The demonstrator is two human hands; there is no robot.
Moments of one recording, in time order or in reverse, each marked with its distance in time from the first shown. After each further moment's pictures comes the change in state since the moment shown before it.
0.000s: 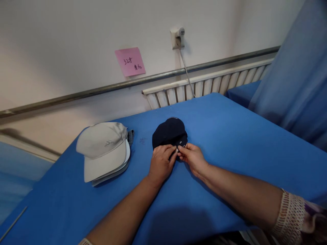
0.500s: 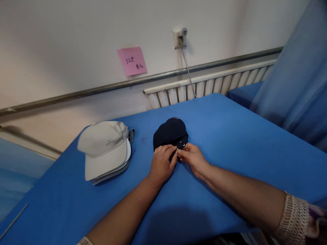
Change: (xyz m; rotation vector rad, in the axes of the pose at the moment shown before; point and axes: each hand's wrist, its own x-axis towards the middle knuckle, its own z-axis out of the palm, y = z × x) left_hand -0.001 0.002 -0.003 -0.060 -0.021 -0.032; right_hand -0.003 -0.002 0.001 -0.094 -0.044 -0.034
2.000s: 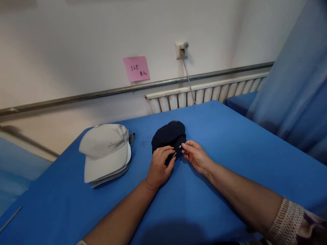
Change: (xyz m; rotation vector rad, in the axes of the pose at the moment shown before) left_hand -0.002 -0.007 -0.007 -0.153 0.168 0.093; right_hand 0.014 -0.023 -0.011 0.135 -0.094 0.013
